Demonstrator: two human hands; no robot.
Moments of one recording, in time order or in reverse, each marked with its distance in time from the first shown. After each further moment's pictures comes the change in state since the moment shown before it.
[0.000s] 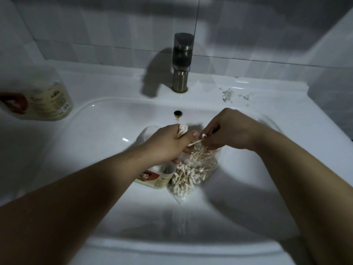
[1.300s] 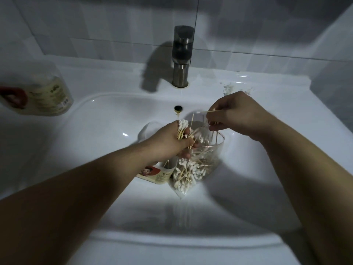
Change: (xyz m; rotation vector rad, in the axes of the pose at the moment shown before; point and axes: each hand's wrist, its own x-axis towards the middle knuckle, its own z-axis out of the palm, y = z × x) left_hand 0.010 -0.017 0.007 -0.234 -0.068 0.000; right_hand 0.005 0.005 -0.006 0.337 0.203 0.026
